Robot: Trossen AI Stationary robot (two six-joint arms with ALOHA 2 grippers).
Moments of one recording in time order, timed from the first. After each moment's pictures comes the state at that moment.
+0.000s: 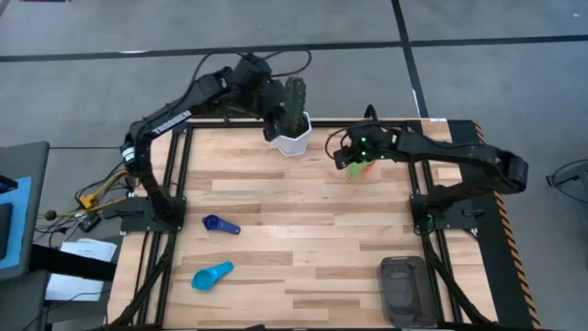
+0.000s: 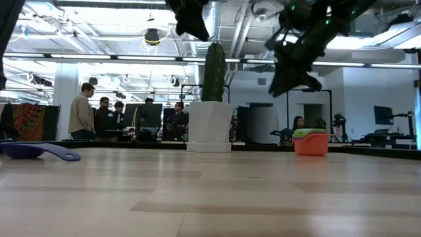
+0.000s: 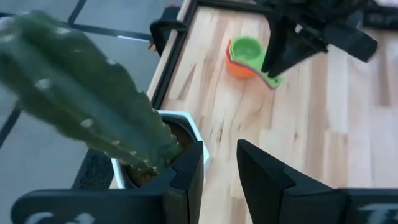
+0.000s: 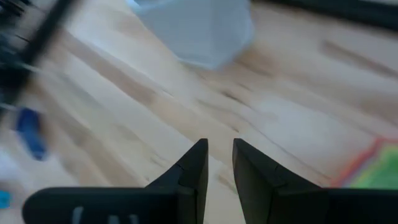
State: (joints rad) left arm 0.49 1.73 1.97 -0.91 0.09 0.20; right arm -0.43 1.27 0.88 -0.37 0.04 0.65
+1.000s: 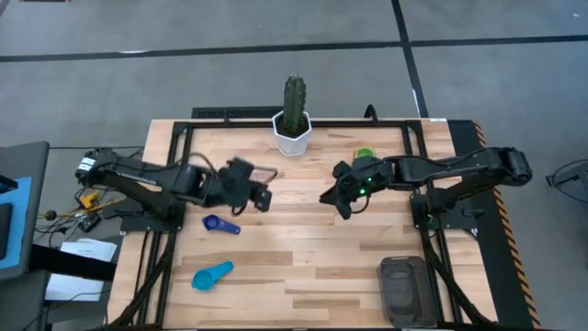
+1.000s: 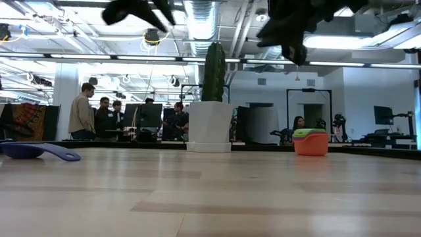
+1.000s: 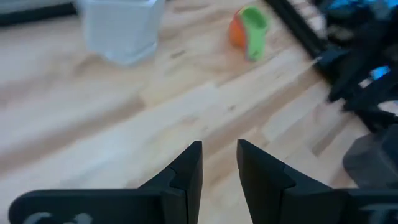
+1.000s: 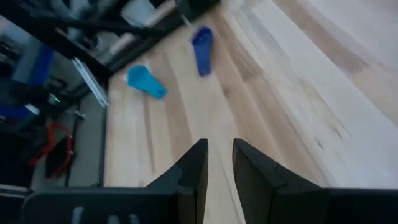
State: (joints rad) left arm -0.21 1.33 1.26 -0.69 -0.61 -1.04; right arm 0.00 1.23 0.88 -0.17 -0.11 0.57
